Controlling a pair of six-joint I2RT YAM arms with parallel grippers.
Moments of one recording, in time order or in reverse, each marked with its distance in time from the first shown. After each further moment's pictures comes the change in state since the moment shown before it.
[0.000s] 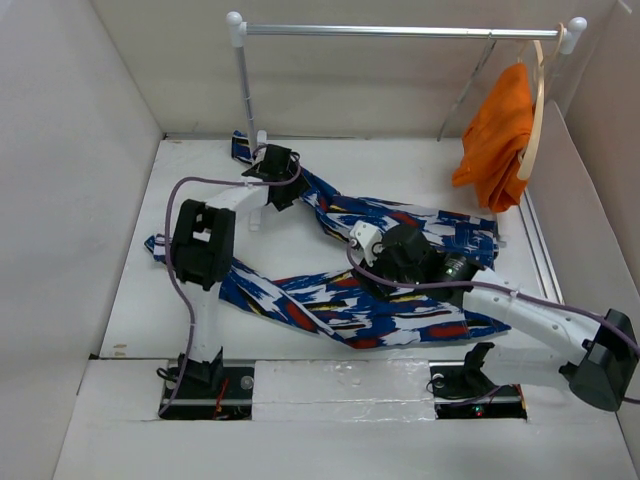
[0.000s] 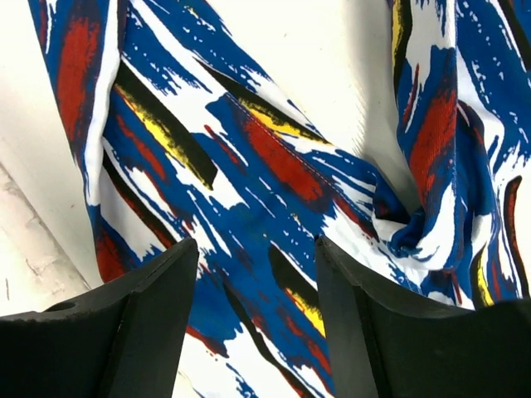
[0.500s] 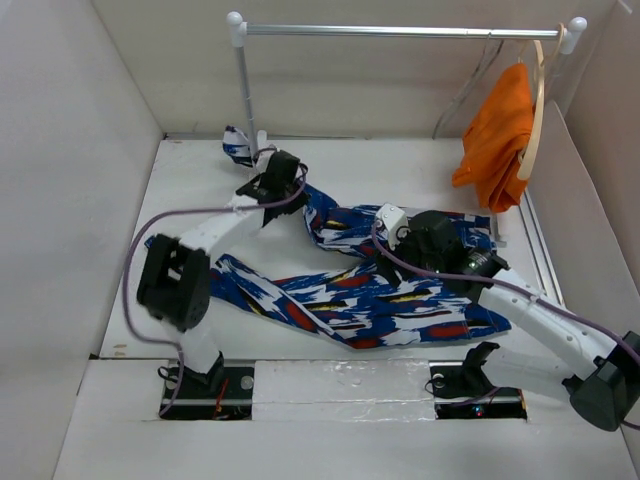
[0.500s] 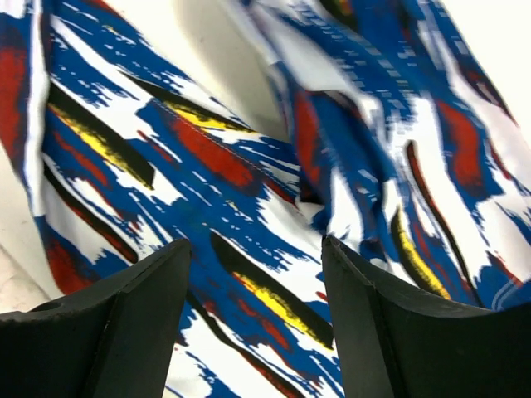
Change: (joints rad) left arm -0.083 -0.196 -0.106 -0.036 -0.103 -0.030; right arm -0.156 -0.095 0.003 -0.042 -0.016 -0.023
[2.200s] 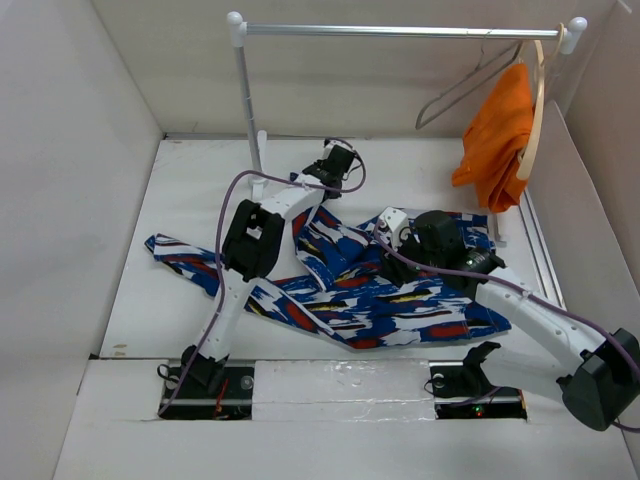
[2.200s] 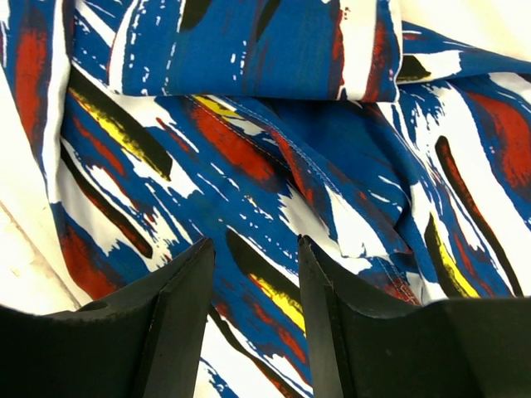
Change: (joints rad) left arm -0.154 0.600 0.653 -0.133 -0.287 0.604; right arm -0.113 0.027 -0.079 0.067 -0.192 -0.012
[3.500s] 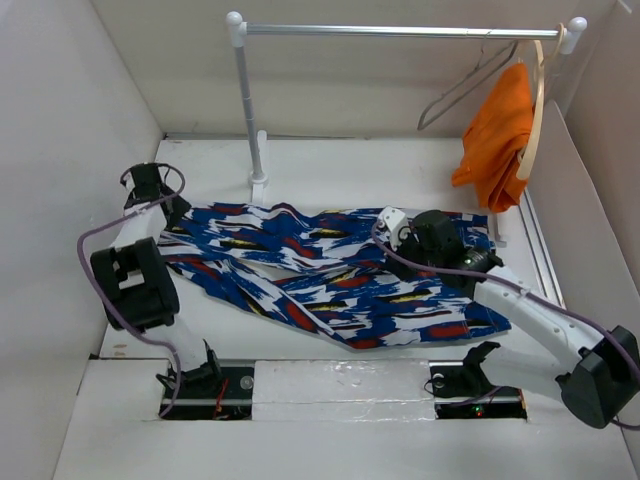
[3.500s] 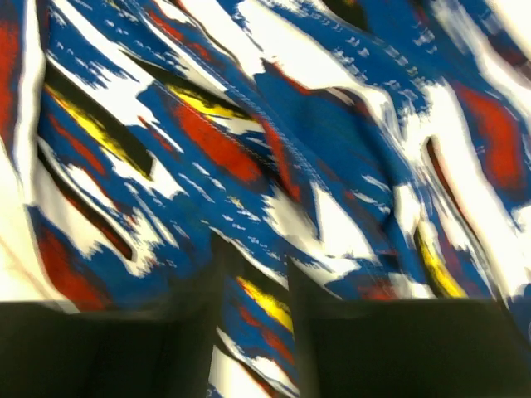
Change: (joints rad) left arm 0.879 -0.685 -0.862 0.147 0.392 -0.275; right arm 0.002 0.036 0.004 0.016 0.024 -0.038
